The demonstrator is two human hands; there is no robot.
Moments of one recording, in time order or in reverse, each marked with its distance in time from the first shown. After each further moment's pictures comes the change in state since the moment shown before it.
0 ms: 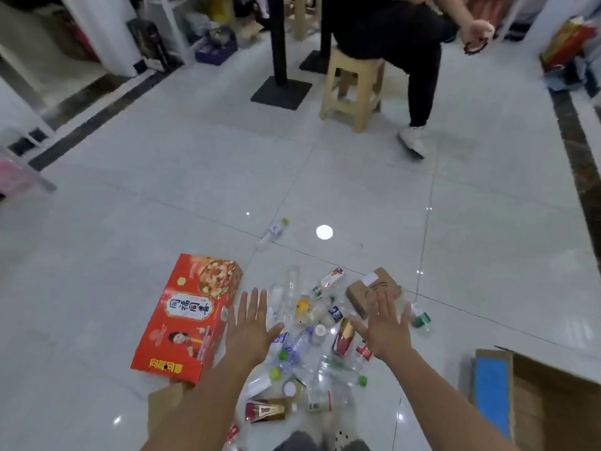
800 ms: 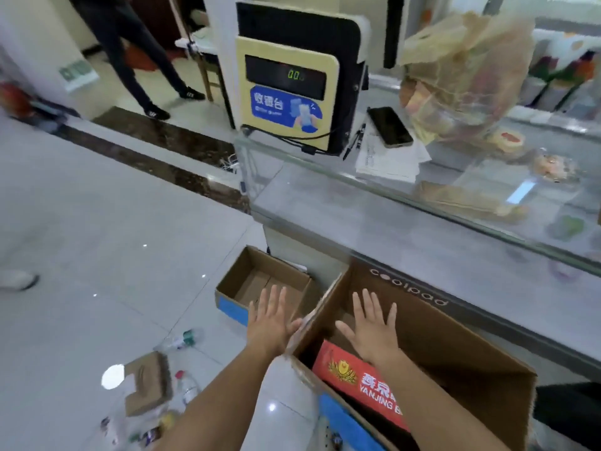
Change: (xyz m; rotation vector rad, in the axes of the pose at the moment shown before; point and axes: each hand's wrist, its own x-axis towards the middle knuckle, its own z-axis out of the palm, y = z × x) left_hand -0.285 0.500 -0.012 0.591 -0.369 1.363; right_hand -0.498 0.252 0.073 0.686 0.127 1.225
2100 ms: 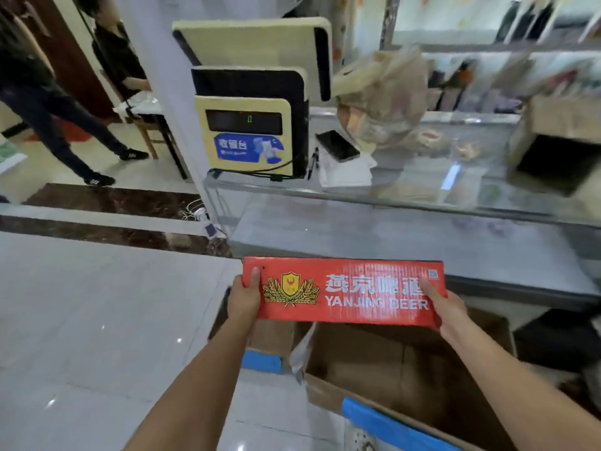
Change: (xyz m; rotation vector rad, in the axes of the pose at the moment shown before) left_hand 0.008 -0.037 -0.112 -1.047 0.251 -0.166; right_hand -0.090 0.046 -0.059 1.739 0.489 0.686
